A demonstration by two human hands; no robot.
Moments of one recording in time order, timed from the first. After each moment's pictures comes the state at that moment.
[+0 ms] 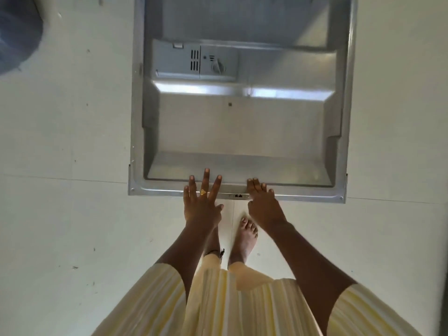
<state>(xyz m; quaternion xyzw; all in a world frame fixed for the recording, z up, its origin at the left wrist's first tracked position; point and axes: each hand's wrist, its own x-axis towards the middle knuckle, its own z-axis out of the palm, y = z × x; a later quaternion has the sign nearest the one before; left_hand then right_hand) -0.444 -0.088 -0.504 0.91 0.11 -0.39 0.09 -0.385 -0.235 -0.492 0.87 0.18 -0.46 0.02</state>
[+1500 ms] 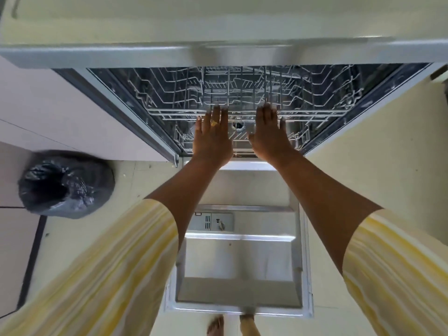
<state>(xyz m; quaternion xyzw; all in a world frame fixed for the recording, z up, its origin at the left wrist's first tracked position) 0.072 0.013 -0.152 0.99 0.07 -0.11 0.07 0.117 -0.114 -0.144 0.96 0.16 -0.20 -0.09</state>
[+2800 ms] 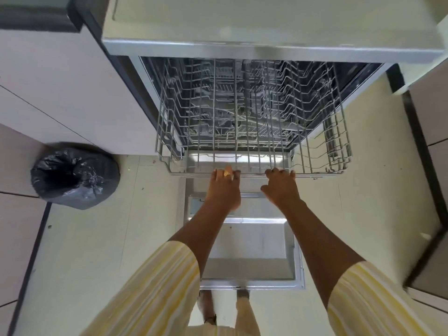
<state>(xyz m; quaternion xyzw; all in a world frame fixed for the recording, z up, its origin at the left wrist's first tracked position) -0.103 -0.008 -0.121 0.97 -0.02 -0.25 0.06 -0.058 -0.146 -0.114 0.95 0.10 -0.28 0.01</state>
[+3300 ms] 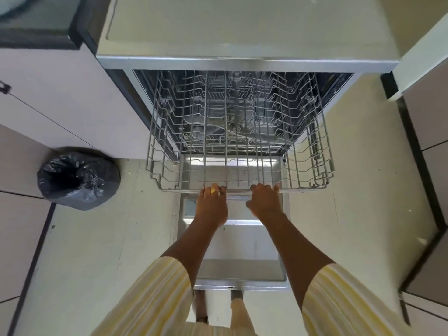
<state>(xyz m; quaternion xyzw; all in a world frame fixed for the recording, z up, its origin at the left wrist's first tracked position) -0.144 -0.036 -0.116 0.97 0.03 -0.25 0.07 -0.089 -0.167 -0.119 0.95 0.13 -0.29 0.01</state>
